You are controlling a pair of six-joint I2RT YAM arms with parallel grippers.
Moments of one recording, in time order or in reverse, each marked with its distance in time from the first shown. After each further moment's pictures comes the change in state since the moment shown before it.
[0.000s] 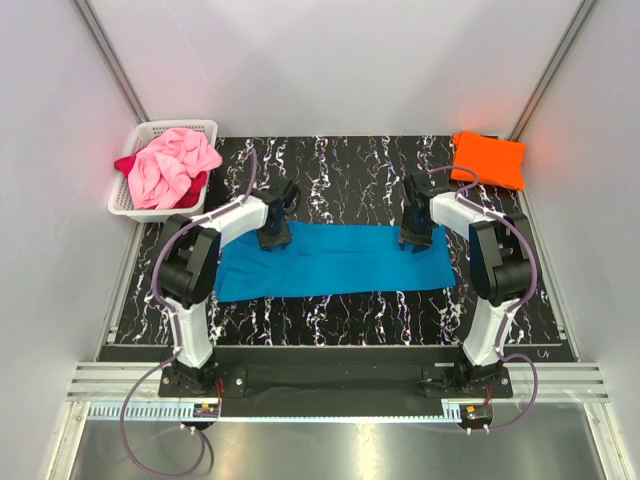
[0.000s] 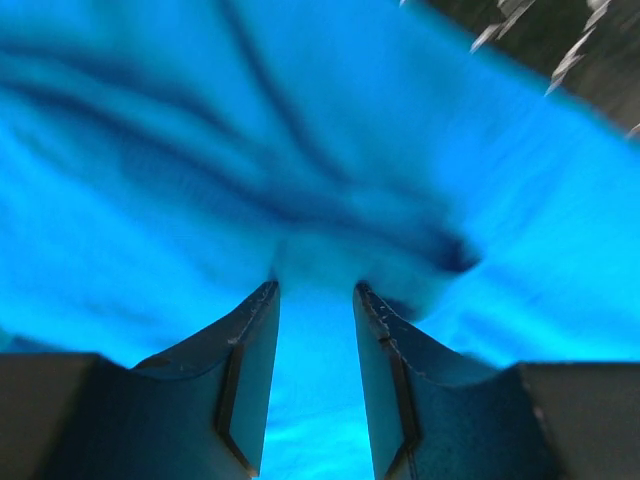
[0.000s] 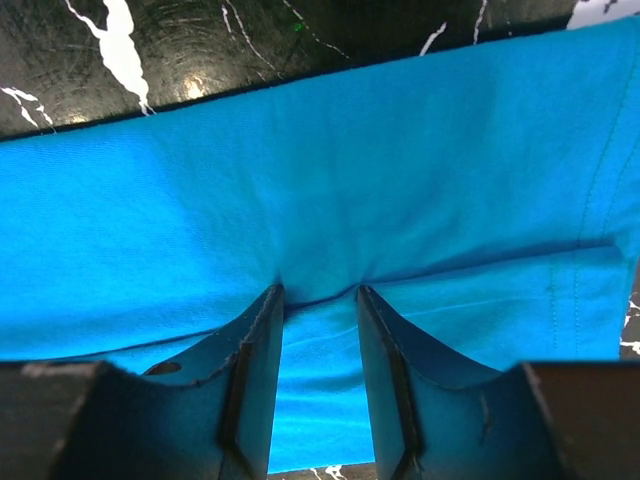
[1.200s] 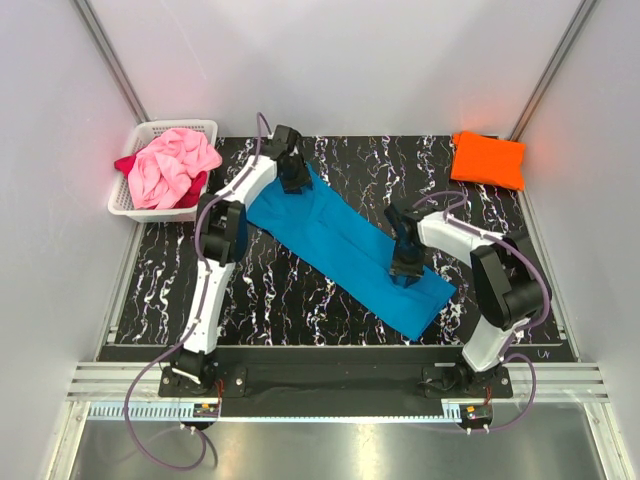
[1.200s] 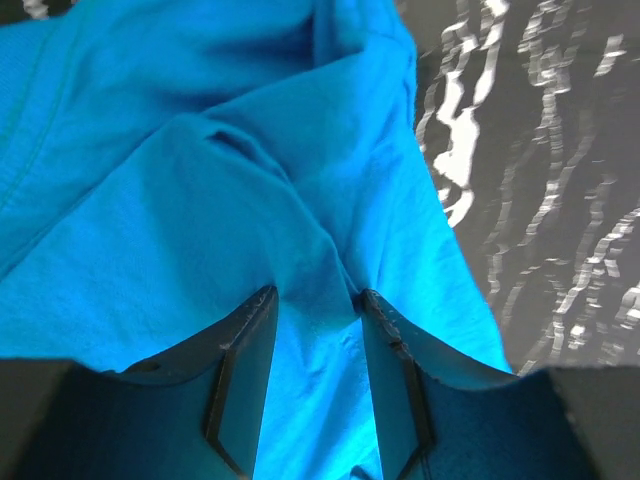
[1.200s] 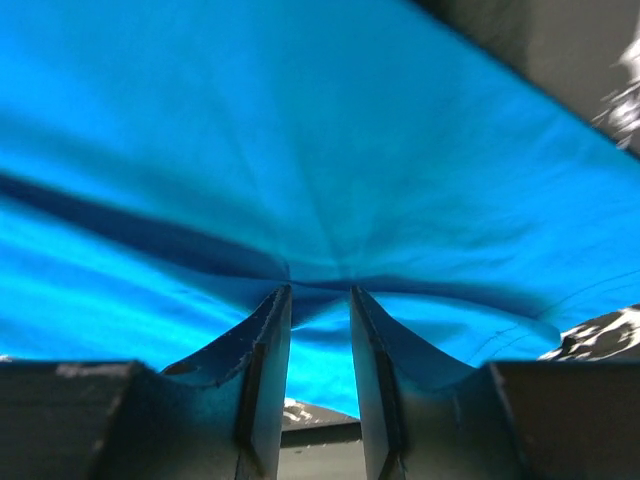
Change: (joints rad) left arm 0.132 0.633 0.966 -0.031 0.343 0.129; right arm 0.162 -0.168 -0.174 -0.188 -0.008 0.213
